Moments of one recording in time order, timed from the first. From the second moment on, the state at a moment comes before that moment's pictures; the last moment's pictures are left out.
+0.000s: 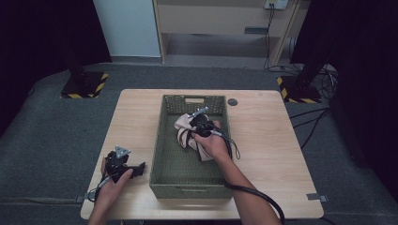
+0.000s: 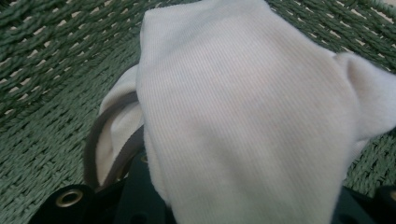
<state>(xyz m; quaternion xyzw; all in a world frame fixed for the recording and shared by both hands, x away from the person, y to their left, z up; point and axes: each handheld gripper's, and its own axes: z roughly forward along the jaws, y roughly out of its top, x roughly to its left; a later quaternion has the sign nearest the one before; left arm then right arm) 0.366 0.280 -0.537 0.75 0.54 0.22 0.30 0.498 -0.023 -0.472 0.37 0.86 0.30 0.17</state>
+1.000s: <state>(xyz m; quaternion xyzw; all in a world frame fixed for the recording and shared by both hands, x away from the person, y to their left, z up) 0.366 0.280 -0.537 0.75 0.54 0.22 0.30 0.480 -0.028 -0.448 0.36 0.86 0.32 0.17</state>
